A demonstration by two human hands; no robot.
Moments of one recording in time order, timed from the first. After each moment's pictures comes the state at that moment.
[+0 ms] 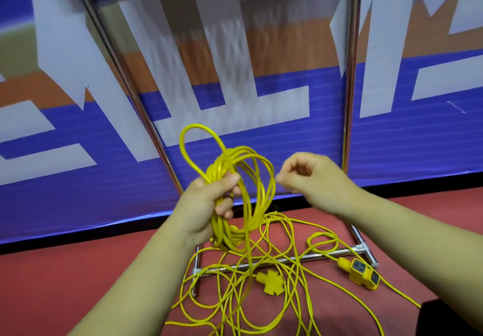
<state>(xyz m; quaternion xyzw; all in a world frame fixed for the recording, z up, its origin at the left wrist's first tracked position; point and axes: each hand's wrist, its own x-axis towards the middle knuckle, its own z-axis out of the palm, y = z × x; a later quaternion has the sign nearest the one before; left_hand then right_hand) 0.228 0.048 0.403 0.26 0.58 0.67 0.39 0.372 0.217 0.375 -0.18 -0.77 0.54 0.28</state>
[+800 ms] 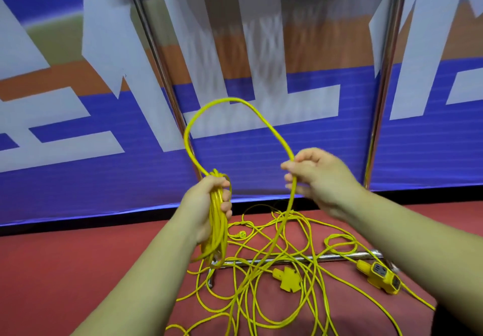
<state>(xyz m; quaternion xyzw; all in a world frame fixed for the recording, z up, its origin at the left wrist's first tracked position) 0.182 -0.005 0.395 0.11 0.60 0.69 0.40 0.325 0.170 0.380 -0.22 -0.54 0.76 0.28</state>
